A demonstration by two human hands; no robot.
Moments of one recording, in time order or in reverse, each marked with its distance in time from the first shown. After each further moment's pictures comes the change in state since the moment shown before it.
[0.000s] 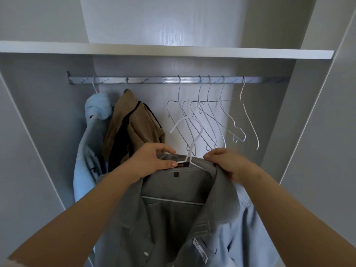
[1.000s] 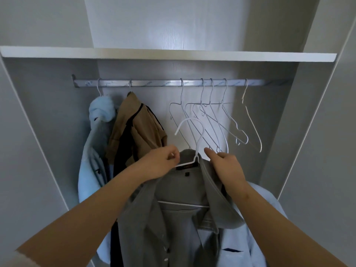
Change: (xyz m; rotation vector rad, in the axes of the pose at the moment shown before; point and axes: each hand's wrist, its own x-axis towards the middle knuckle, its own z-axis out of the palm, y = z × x) left_hand -0.003 0.016 0.007 0.416 -0.089 0.027; right_hand -0.012 0.008 0.024 -0.134 0.354 -0.163
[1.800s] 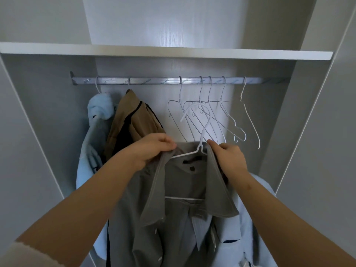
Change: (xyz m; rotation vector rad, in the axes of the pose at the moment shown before) left_hand 0.009 0.002 -0.022 -0.800 0.006 -0.219; right_hand 0.004 -0.009 -0.010 -0.069 0.072 -0.060
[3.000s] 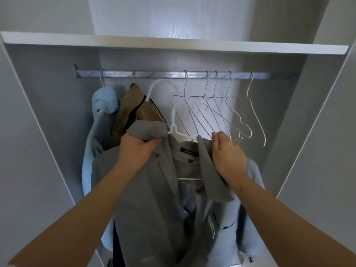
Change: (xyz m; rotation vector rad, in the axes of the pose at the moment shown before) left_hand -0.019 -0.035 -0.012 0.105 0.511 0.682; right_hand -0.009 -0.008 0.019 -0.380 0.146 -0.336
